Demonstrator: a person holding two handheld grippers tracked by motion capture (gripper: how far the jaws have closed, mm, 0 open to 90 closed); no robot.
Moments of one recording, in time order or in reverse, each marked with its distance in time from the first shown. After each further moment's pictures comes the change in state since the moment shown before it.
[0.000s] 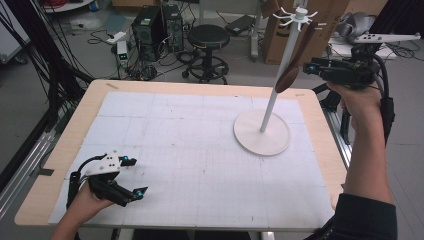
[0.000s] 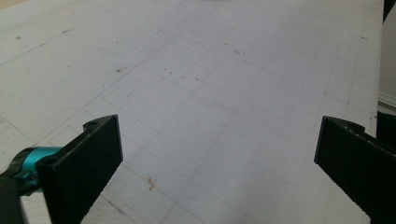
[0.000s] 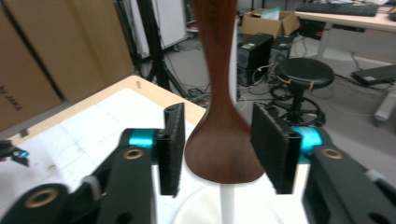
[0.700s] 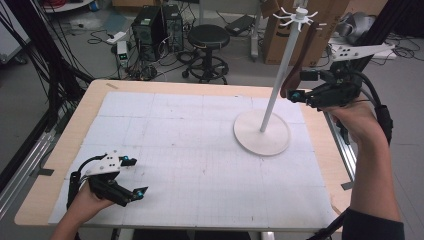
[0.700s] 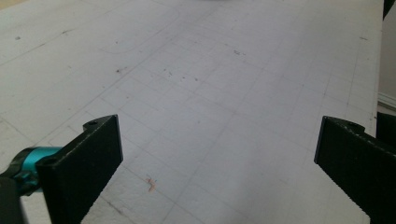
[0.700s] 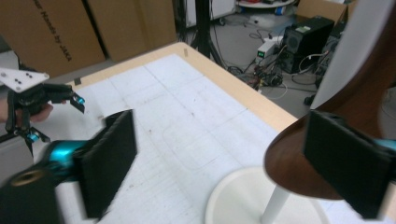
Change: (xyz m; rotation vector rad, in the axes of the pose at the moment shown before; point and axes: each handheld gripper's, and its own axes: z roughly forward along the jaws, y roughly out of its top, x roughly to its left) left arm 0.000 0.000 0.000 0.000 -0.001 0.001; right arm 0.040 -0.013 0.012 0.112 0.173 -0.142
